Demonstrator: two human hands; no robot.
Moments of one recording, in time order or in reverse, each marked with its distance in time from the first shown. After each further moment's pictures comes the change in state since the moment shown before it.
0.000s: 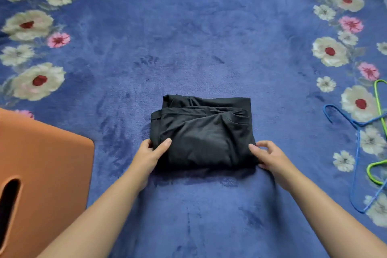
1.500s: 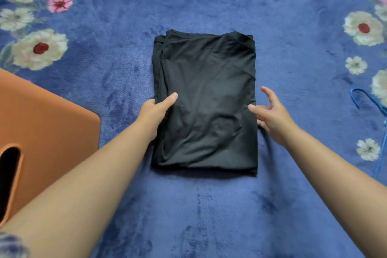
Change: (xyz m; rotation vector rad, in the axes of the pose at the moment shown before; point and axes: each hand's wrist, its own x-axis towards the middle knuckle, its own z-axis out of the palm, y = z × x) left_hand 0.040 0.028 -0.004 0.050 0.135 -0.043; right_hand 0.037 -0.042 0.033 0.133 -0.081 -0.133
